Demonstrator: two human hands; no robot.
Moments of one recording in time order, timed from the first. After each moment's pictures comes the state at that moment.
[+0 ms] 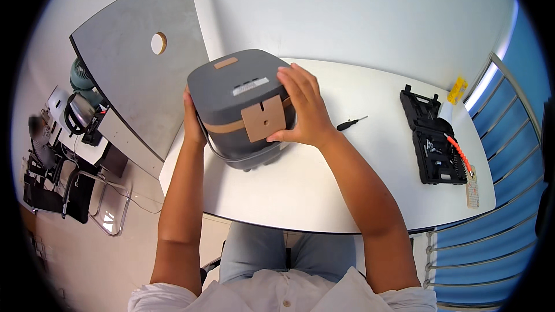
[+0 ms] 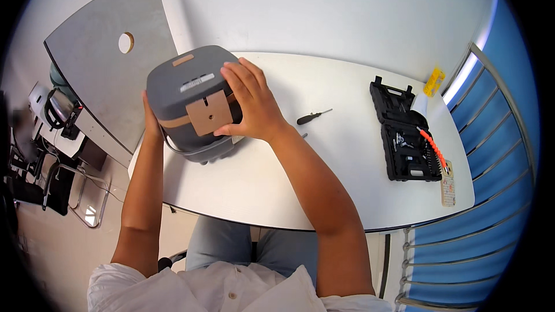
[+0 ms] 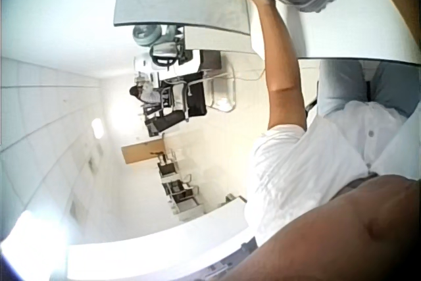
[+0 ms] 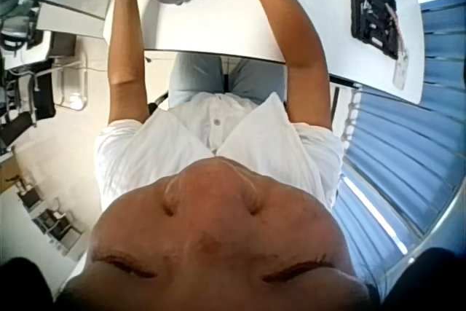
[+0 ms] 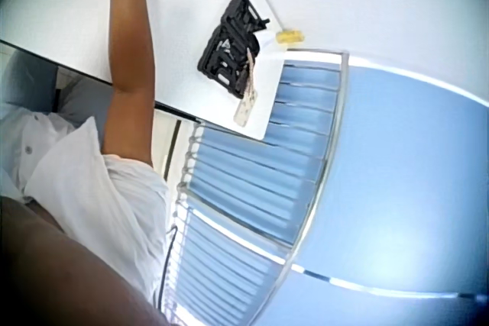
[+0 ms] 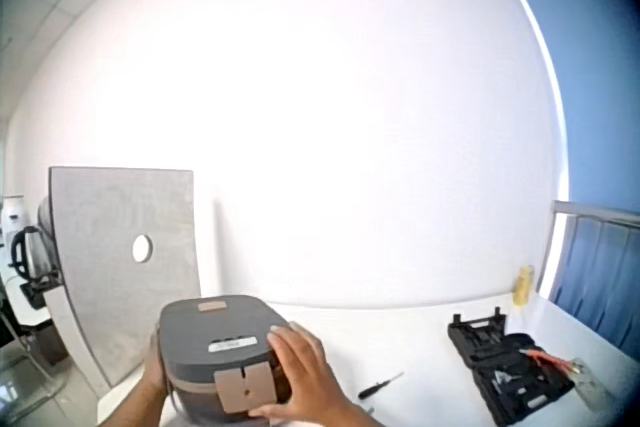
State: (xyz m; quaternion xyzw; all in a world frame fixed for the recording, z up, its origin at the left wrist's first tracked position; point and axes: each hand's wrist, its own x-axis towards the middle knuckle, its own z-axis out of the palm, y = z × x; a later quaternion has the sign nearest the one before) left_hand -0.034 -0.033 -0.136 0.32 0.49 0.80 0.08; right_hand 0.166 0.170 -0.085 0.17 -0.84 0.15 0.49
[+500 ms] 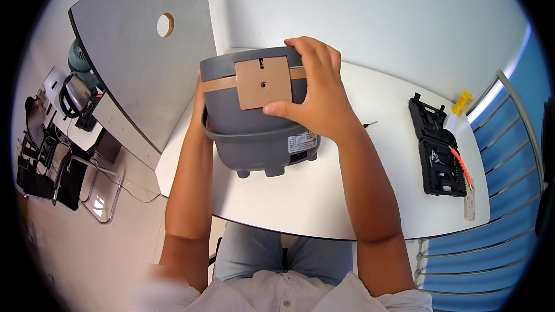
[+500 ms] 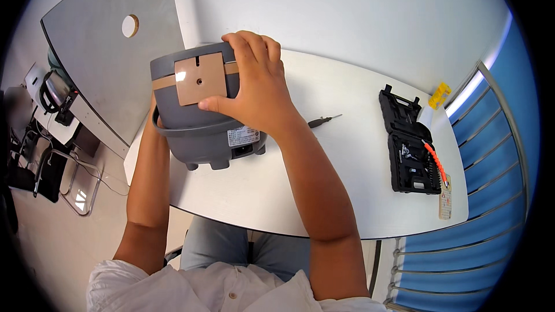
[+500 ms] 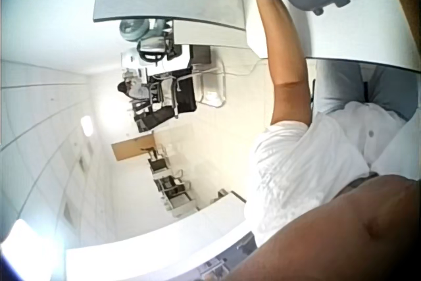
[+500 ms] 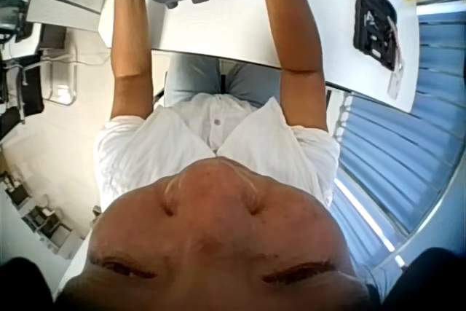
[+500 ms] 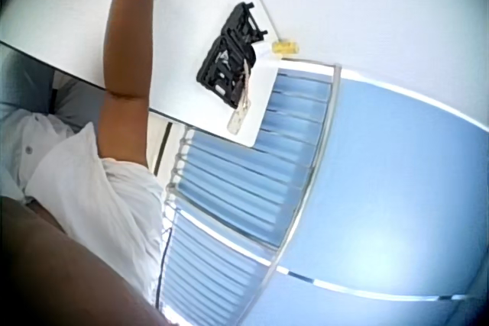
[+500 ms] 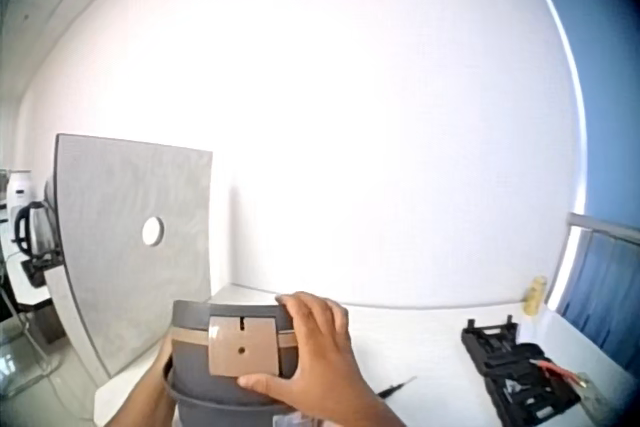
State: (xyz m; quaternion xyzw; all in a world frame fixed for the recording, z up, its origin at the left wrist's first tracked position) left_hand -0.019 -0.012 -0.100 0.24 0.43 0.82 0.29; right_hand 0.166 0.132 -0.024 0.03 -0.89 0.23 0.38
